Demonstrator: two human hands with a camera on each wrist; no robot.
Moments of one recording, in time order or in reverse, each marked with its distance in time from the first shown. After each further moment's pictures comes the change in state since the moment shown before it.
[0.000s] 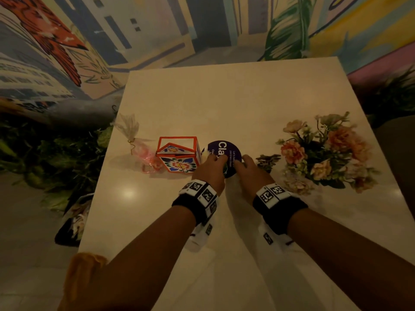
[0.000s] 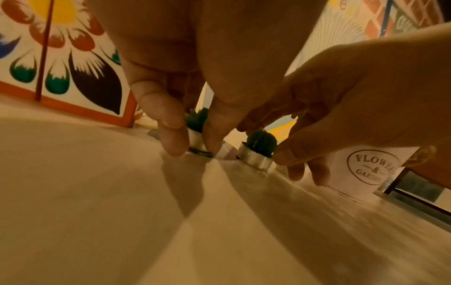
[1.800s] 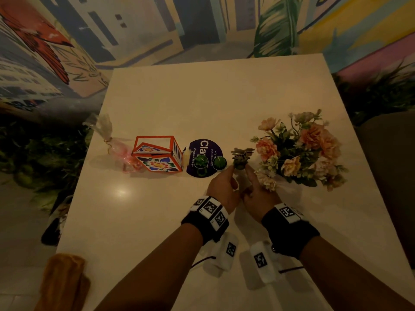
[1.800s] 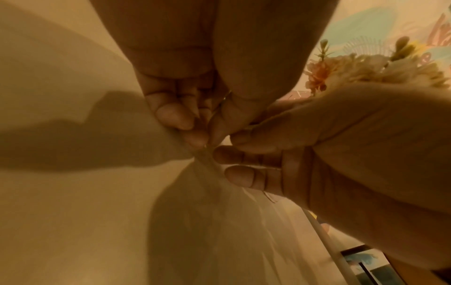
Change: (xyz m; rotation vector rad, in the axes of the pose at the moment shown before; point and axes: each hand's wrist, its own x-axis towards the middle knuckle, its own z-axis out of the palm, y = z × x) left_hand -0.016 0.062 0.056 -0.431 0.003 -0.031; right_hand -0.048 0.055 0.014 0.465 0.123 0.140
